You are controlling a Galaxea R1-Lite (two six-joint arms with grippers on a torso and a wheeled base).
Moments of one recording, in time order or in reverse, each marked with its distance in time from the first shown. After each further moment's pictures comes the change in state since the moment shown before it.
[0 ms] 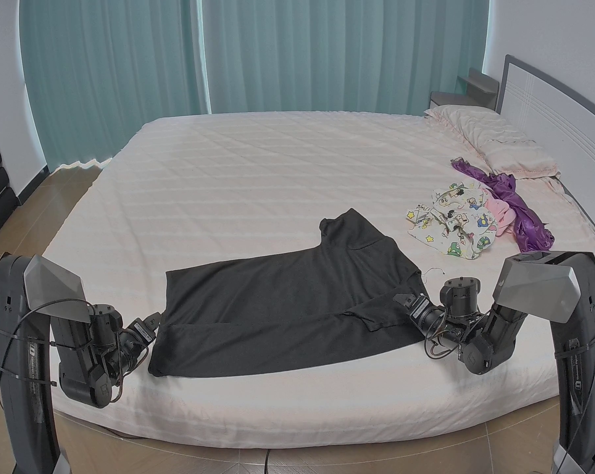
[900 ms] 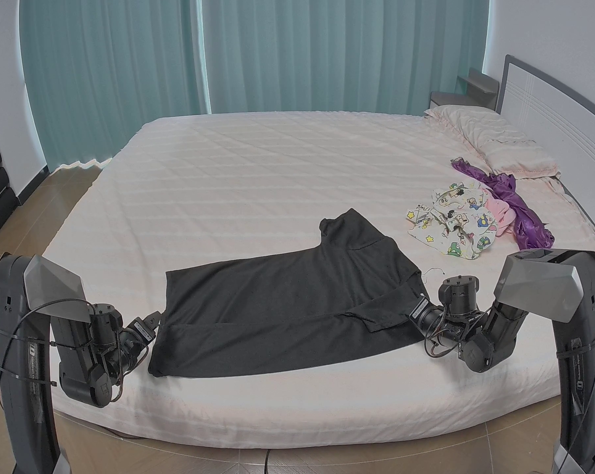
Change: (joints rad) left arm 0.000 0.000 -0.005 0.000 0.003 0.001; right arm 0.004 -0.015 -0.012 0.053 -0.009 -0.001
